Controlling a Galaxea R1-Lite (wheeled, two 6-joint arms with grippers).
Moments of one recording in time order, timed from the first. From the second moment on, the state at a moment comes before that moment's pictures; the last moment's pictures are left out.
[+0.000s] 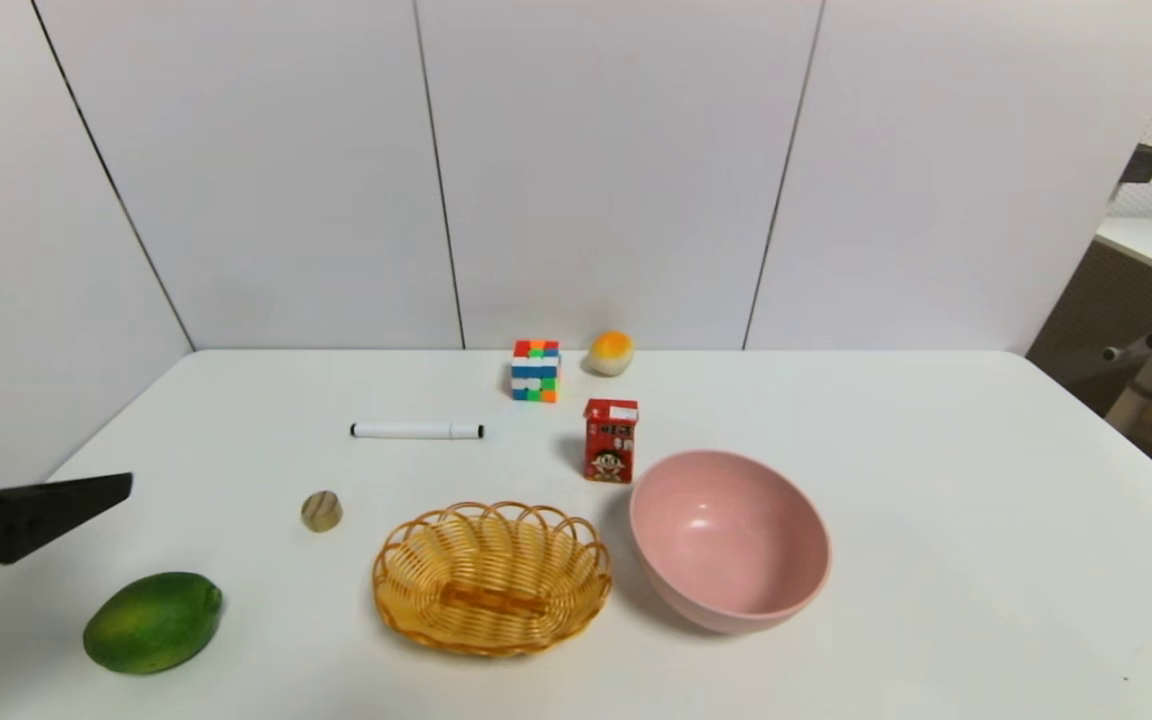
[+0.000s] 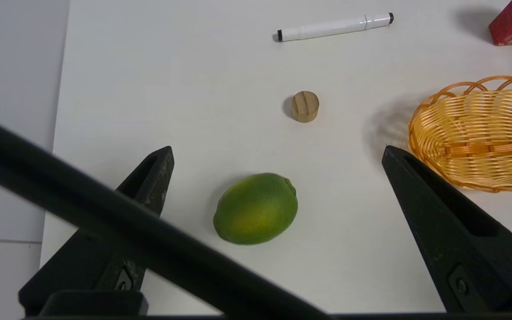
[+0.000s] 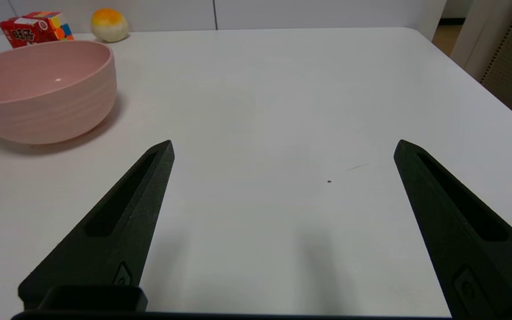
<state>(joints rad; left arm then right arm) -0.05 0.98 -0.89 0.37 -0.04 0.11 0.00 0.00 0.00 -0.03 0.00 0.02</state>
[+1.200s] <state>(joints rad) -0.09 1.77 -1.42 0.73 -0.11 0.30 0.01 0.00 0.00 -0.03 0.00 0.02</state>
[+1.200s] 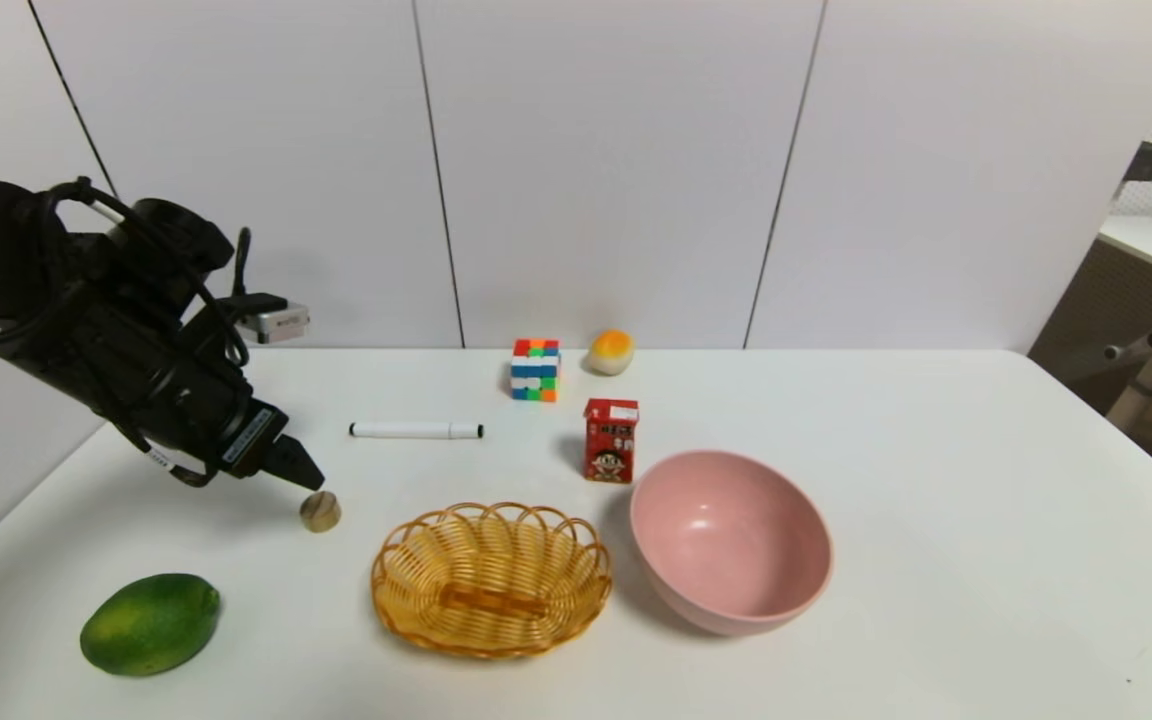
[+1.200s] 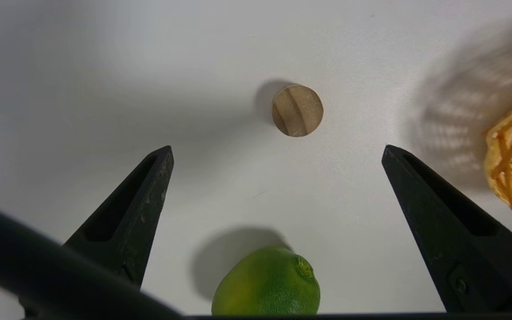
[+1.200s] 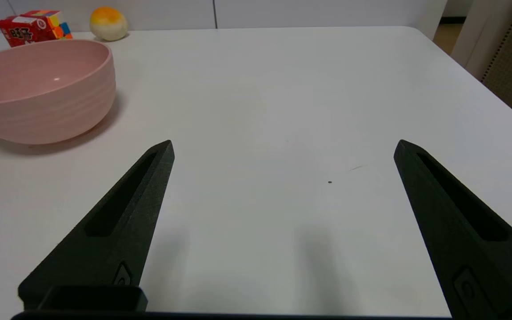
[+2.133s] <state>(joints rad) -0.12 1.94 -1.45 0.75 -0.11 0.30 0.01 0.00 0.00 -0.03 0.00 0.01</state>
